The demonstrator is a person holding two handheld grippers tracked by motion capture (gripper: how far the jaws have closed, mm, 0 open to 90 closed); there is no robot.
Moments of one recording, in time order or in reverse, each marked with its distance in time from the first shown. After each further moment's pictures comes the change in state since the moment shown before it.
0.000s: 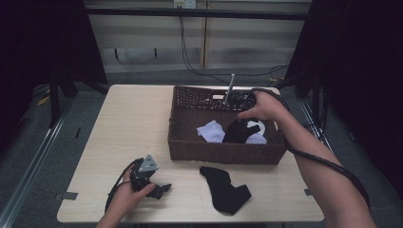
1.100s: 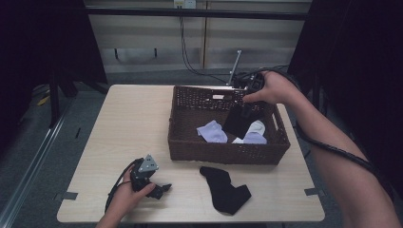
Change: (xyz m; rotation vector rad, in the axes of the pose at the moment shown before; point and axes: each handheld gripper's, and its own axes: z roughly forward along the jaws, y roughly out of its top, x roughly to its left) left arm 0.000 0.000 0.000 0.006 0.003 0.007; right arm 0.022 -0.007 -0.077 -0.070 -0.033 -0.032
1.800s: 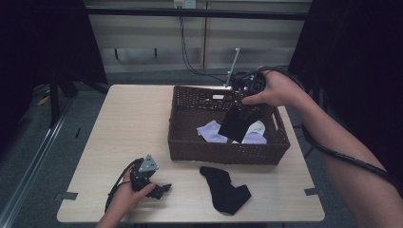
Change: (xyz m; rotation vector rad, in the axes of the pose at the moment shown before) left arm 0.000 0.000 0.000 -0.004 0.002 -0.003; right arm 0.037 0.000 -0.022 -0.029 -0.004 -0.088
